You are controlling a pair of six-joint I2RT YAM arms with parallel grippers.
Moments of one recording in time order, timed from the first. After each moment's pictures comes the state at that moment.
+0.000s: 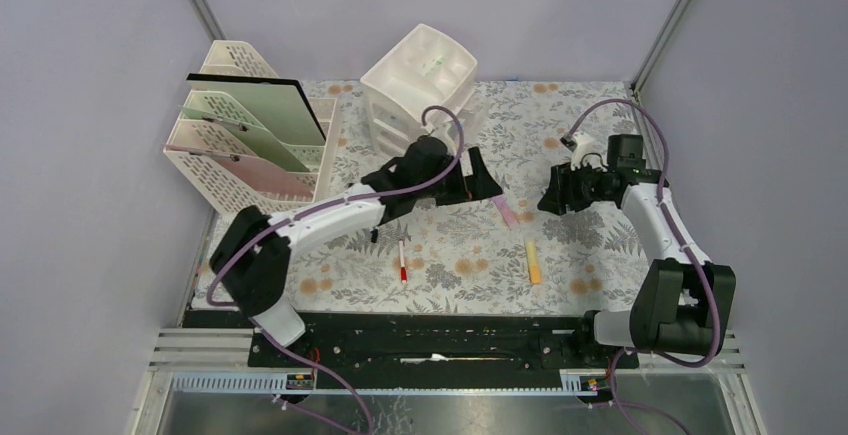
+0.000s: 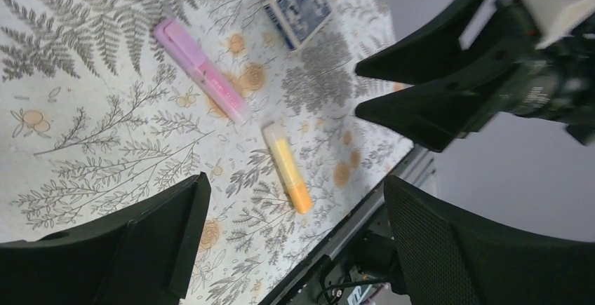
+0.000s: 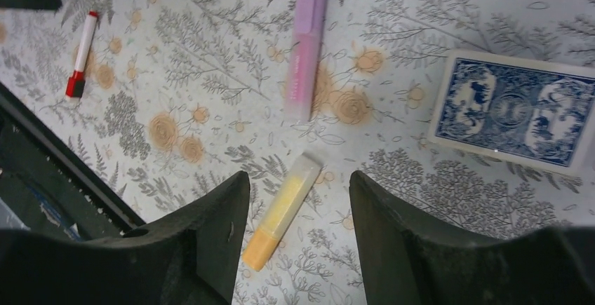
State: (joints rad) left arm -0.81 1.60 1.15 -0.02 0.19 -0.87; right arm -0.09 1.34 0.94 -0.65 -0.69 -0.33
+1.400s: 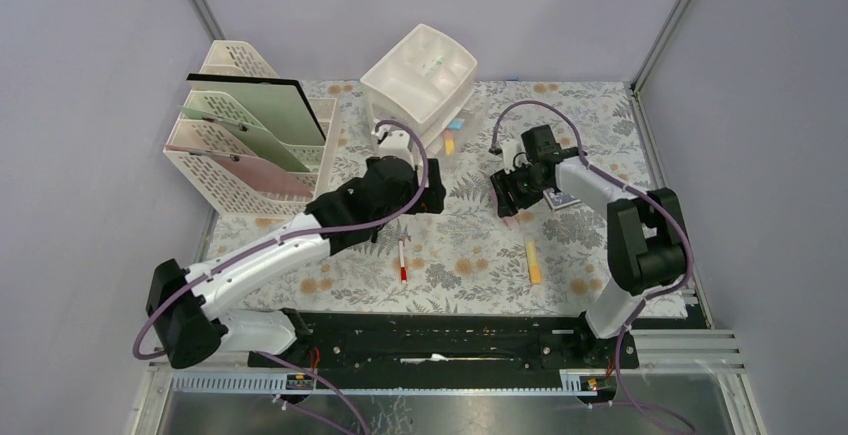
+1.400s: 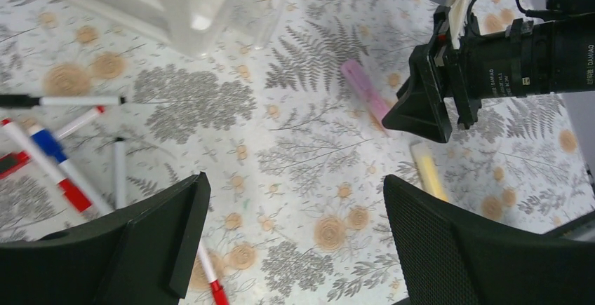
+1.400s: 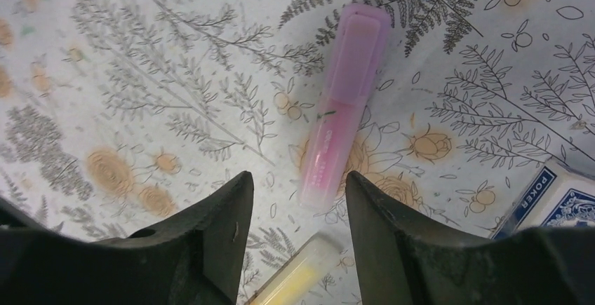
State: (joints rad) left arm -0.91 1.28 1.09 -0.35 -0.35 -0.60; right arm 0.28 1.67 1.08 -0.57 -0.37 -0.24
